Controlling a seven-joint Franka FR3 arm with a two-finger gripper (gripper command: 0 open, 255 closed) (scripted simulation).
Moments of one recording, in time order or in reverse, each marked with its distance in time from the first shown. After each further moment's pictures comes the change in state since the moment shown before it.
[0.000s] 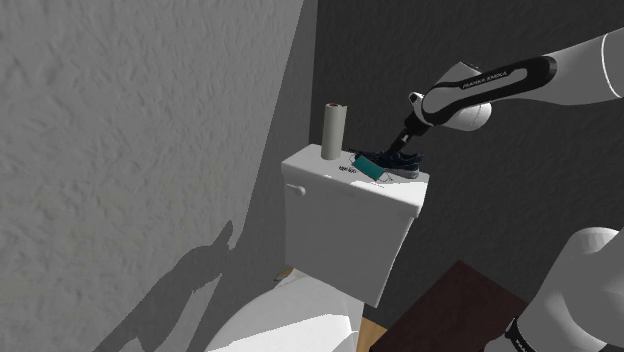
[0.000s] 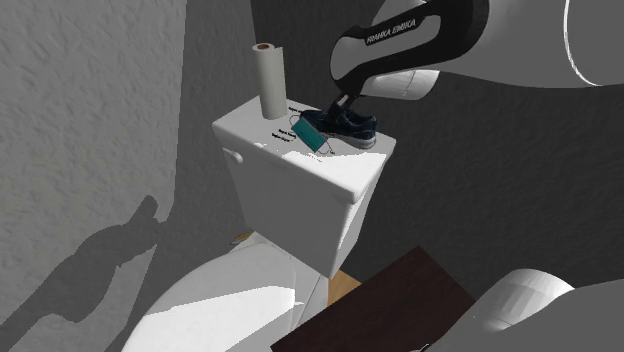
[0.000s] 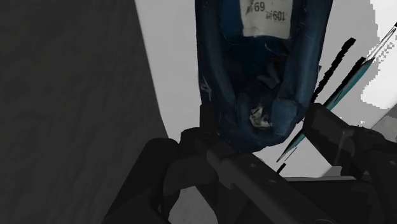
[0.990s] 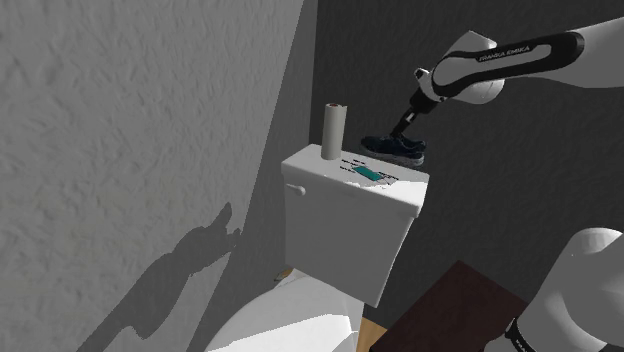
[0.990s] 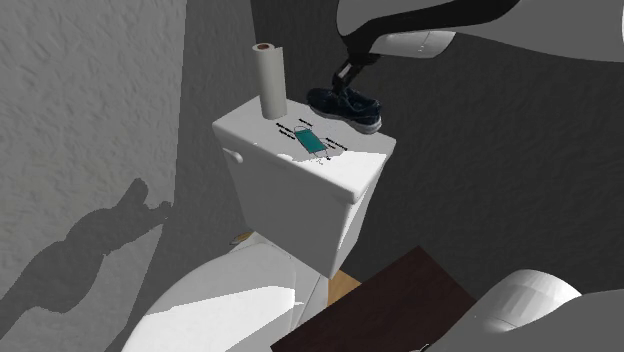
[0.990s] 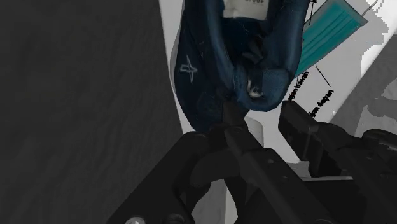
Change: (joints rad) arm -0.023 -0.052 0.031 0.136 -0.060 -0.189 0.065
